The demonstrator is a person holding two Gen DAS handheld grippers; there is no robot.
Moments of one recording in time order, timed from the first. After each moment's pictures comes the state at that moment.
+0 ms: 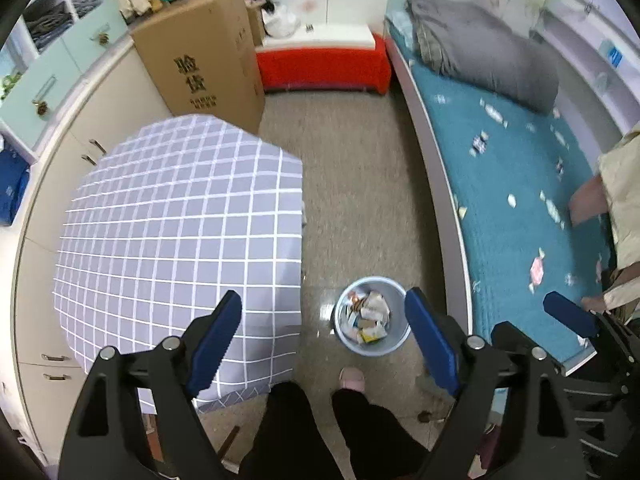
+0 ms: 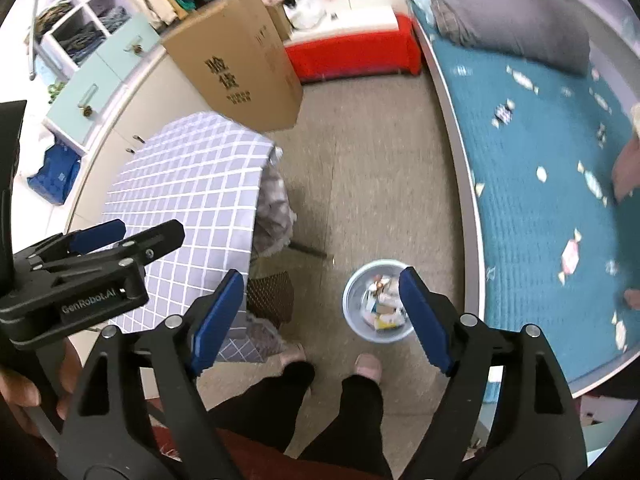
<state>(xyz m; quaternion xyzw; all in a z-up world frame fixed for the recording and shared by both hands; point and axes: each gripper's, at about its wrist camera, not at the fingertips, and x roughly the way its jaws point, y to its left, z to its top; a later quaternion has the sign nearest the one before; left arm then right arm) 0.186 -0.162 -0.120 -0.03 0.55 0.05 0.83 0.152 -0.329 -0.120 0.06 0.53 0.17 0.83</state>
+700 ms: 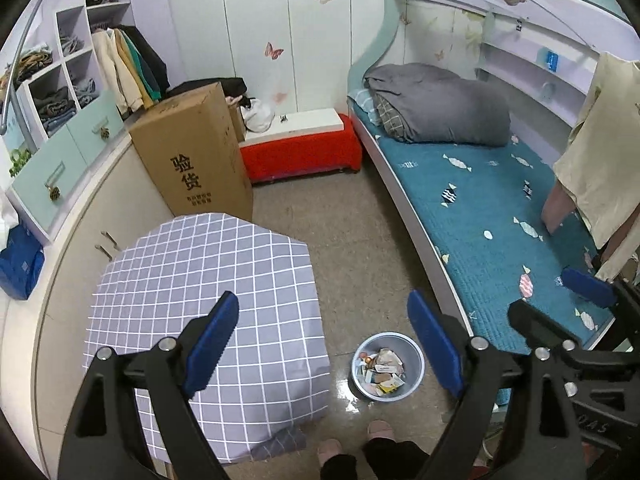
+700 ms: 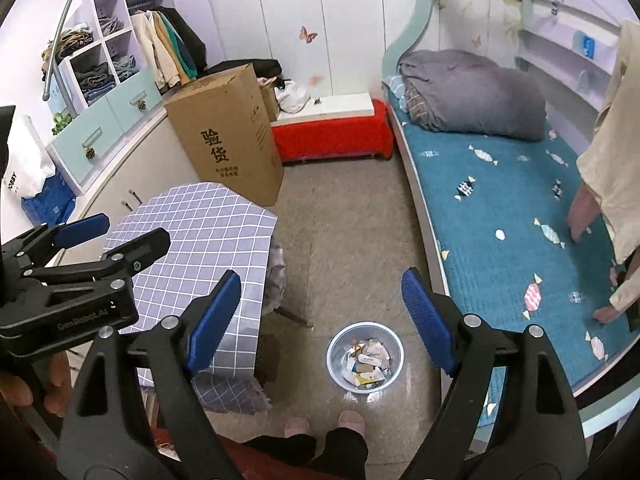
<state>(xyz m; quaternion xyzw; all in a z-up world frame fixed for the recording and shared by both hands) 0.120 -0.150 -0.037 0.04 0.42 -0.01 0.91 0.079 -0.314 -0.047 0.04 0.40 0.11 0.91</state>
